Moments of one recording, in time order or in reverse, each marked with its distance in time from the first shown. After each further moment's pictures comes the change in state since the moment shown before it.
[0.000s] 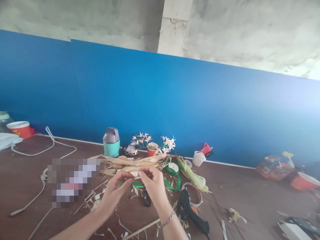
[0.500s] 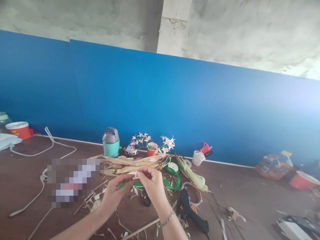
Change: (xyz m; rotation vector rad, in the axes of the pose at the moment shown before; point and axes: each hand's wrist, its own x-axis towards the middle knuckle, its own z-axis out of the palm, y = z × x) left_hand 0.000 -0.007 0.002 0.055 0.012 -0.041; right_hand -0.001 -0.003 0.003 -0.028 -0.015 -0.009
